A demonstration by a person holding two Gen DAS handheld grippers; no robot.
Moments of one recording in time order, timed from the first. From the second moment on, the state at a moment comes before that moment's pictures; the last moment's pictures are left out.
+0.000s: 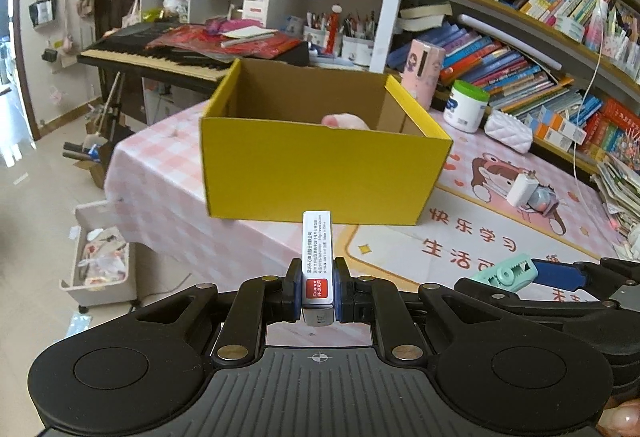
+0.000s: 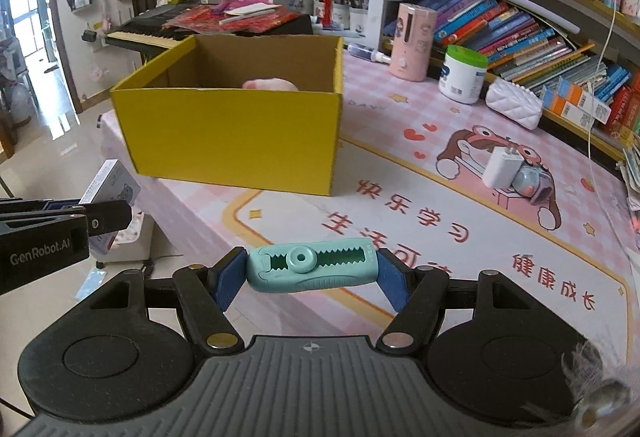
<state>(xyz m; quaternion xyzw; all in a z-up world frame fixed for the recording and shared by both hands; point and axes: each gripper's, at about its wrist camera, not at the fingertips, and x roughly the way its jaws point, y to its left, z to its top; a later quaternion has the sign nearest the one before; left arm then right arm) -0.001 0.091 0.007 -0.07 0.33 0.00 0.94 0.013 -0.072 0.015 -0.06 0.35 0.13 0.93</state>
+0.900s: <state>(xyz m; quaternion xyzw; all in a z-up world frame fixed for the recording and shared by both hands) 0.033 0.126 0.037 -0.08 0.28 0.02 0.96 0.058 -0.035 0.044 -0.05 0.31 0.15 0.94</state>
